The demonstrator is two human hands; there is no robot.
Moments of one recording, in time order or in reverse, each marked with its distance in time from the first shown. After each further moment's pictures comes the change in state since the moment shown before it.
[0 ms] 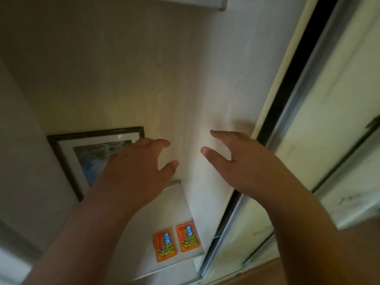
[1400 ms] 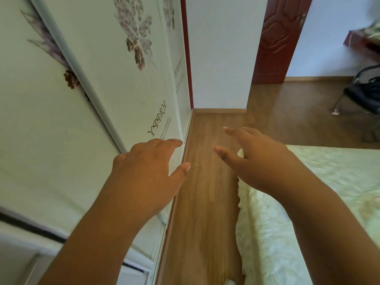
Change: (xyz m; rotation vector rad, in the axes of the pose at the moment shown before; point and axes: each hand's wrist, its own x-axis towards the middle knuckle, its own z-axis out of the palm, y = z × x) left_hand -0.129 0.351 0.130 0.136 -0.429 1.088; right_hand -0.357 0.200 -0.105 -0.012 0.306 1.125
